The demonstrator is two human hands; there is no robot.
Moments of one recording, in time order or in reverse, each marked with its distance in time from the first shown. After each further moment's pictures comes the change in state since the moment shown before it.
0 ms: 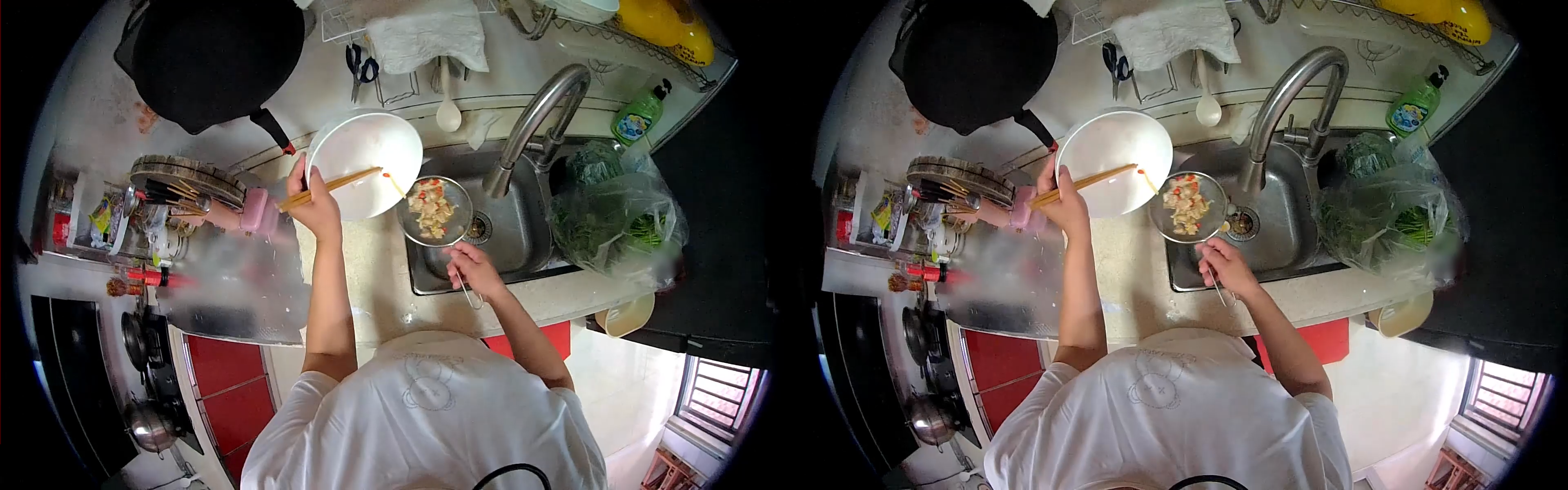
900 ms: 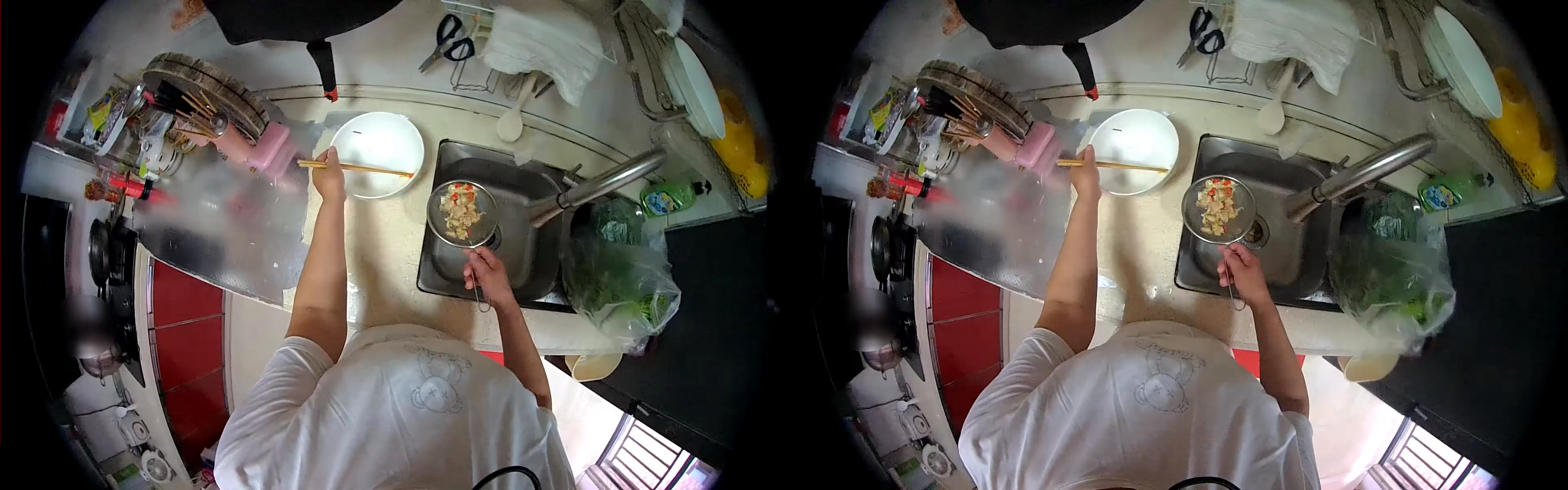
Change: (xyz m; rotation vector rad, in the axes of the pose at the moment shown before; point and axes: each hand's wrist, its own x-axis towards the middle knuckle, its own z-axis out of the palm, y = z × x) left_hand -0.021 -0.186 -0.053 0.130 0.135 -0.801; right_hand 0.030 0.004 -0.008 -0.151 0.069 0.093
